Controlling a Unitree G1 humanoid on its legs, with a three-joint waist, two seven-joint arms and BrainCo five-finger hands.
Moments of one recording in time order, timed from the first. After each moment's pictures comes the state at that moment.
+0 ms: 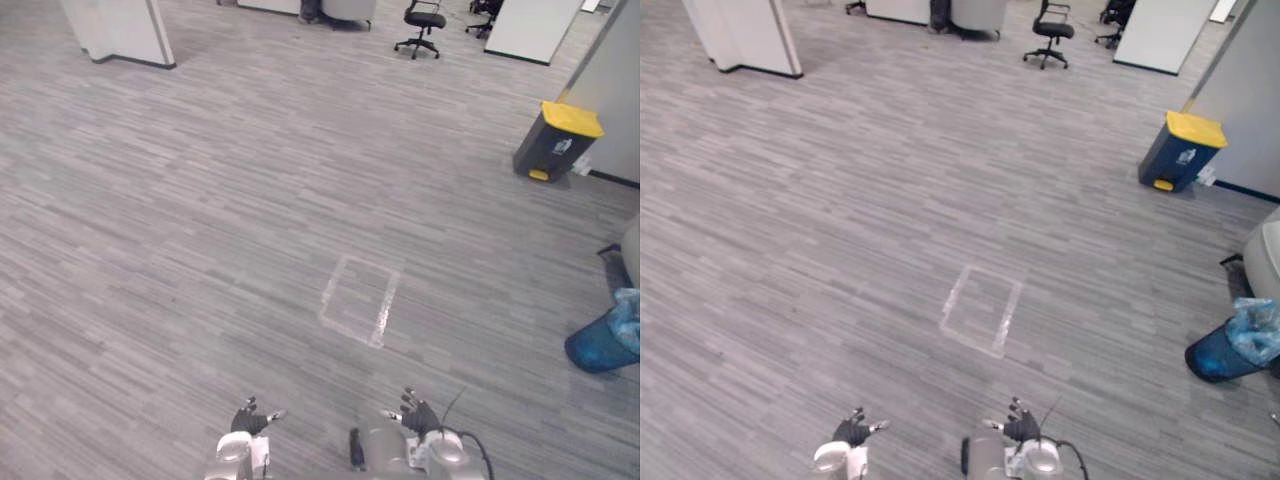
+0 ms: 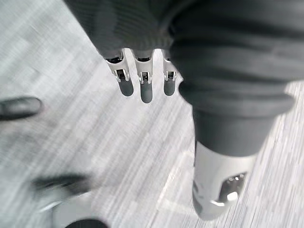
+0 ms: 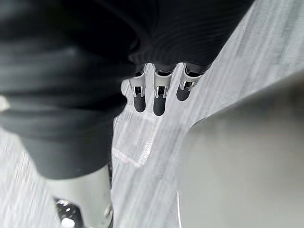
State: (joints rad) left arm -0.03 0.00 0.05 1.05 -0.05 -0.07 0.10; right arm 0.03 -0.07 0.05 0.95 0.09 -0.12 -0.04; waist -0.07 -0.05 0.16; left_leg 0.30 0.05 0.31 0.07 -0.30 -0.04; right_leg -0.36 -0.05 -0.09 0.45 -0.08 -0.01
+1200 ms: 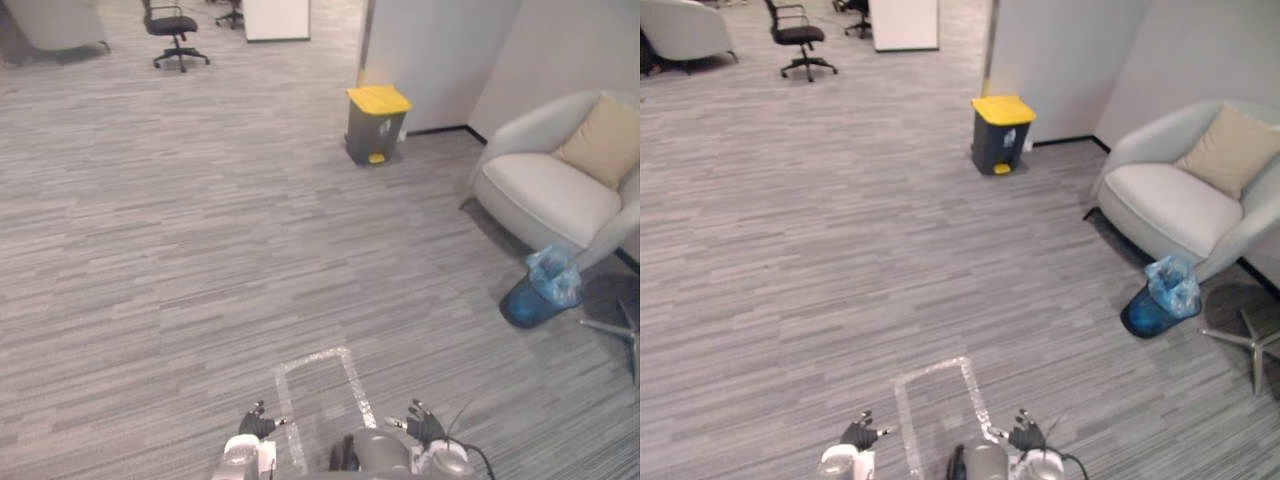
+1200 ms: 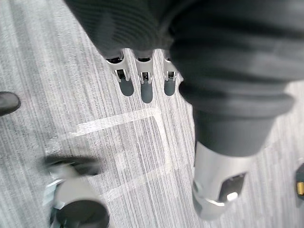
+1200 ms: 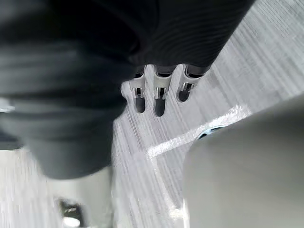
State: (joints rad) left arm -0.04 -0.05 0.02 1.08 -0.02 -0.07 0.08; right arm 0.04 -0.08 -0.03 0.96 0.08 -0.10 -0.06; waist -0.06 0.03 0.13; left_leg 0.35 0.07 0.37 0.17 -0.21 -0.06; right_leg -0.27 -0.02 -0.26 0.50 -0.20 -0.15
